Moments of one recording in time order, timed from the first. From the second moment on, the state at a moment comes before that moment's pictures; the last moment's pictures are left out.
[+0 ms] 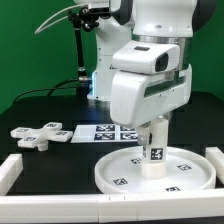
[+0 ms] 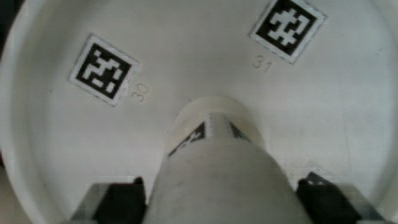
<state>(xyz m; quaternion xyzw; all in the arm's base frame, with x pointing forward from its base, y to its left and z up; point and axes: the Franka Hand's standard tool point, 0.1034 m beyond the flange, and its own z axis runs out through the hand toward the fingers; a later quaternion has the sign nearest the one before) 0.551 0.027 0.065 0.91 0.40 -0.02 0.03</state>
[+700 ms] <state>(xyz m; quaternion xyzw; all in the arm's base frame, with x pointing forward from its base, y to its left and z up) 0.549 0.029 0.064 0.99 0.12 -0.01 0.00</state>
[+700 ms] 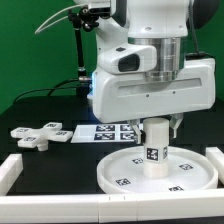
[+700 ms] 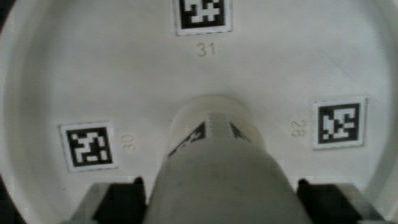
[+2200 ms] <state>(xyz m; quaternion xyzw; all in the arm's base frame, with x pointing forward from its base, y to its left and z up) 0.547 0.034 0.063 0.84 -0.53 -0.05 -0.07</state>
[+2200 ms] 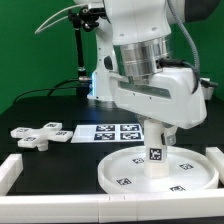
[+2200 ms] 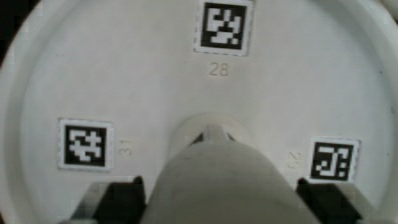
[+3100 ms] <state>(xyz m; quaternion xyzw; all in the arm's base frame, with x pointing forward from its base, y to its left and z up) 0.547 0.032 0.062 0.86 -0.50 -0.06 -0.08</state>
